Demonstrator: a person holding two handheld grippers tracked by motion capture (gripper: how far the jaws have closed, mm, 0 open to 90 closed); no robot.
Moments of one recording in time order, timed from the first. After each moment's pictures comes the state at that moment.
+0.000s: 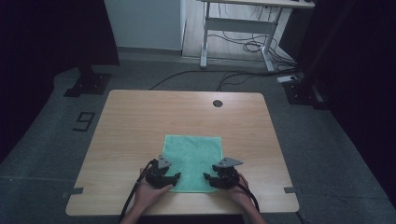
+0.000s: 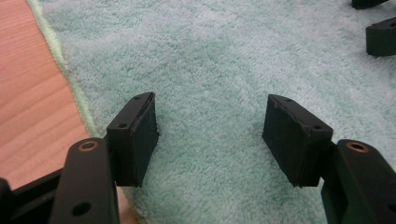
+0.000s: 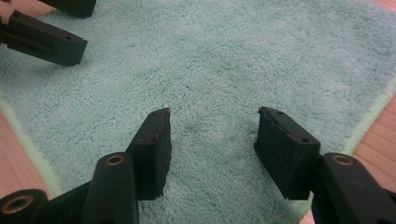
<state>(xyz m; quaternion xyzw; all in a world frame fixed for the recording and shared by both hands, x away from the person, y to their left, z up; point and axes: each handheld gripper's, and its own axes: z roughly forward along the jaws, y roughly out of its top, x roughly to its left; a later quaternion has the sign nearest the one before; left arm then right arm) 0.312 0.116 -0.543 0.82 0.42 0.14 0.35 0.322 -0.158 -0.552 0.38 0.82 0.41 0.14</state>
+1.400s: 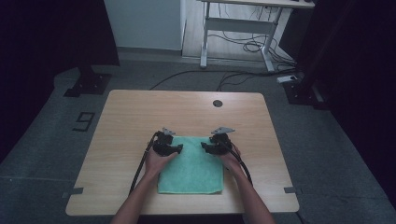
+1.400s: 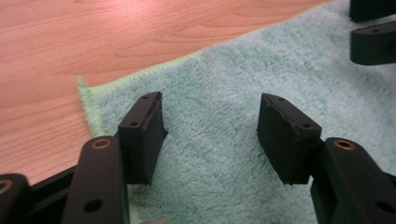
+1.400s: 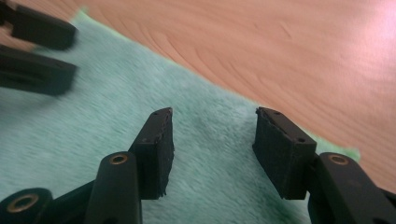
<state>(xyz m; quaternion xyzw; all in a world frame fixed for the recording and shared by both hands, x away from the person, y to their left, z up) 0.427 0.107 -0.540 0.80 0.47 0.14 0.34 0.444 -0.144 -0.550 0.42 0.80 0.40 0.16</state>
